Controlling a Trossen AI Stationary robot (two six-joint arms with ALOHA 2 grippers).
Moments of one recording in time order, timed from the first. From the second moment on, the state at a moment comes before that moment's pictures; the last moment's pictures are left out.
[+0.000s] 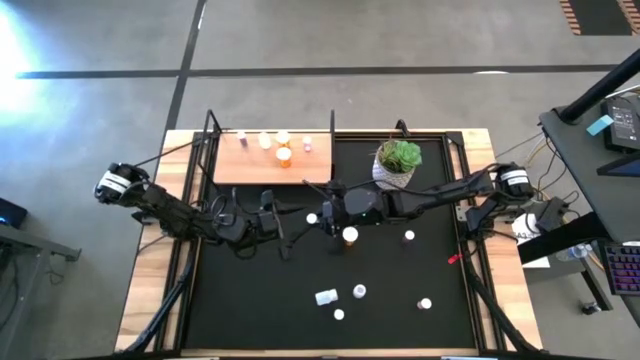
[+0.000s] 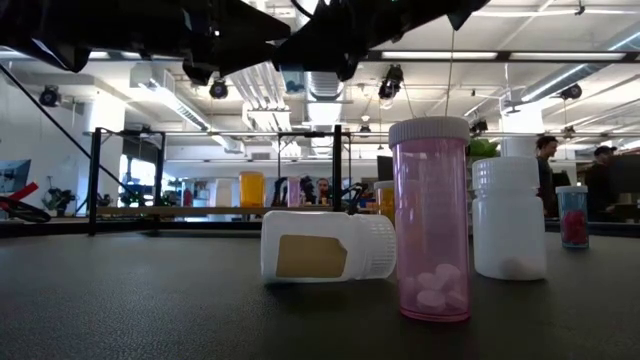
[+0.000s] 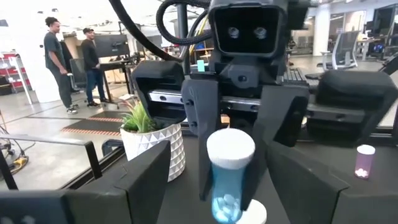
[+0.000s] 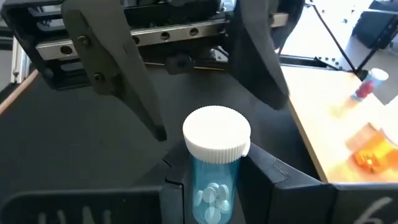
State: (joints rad) left arm -0.31 1.41 0.48 1.04 -0.63 0.11; right arm 0.08 1.69 1.14 0.16 0.07 -0.08
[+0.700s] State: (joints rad) left arm -0.31 1.41 0.49 1.02 -0.62 0.09; right arm 0.09 1.75 1.22 0.12 0.08 -0.13
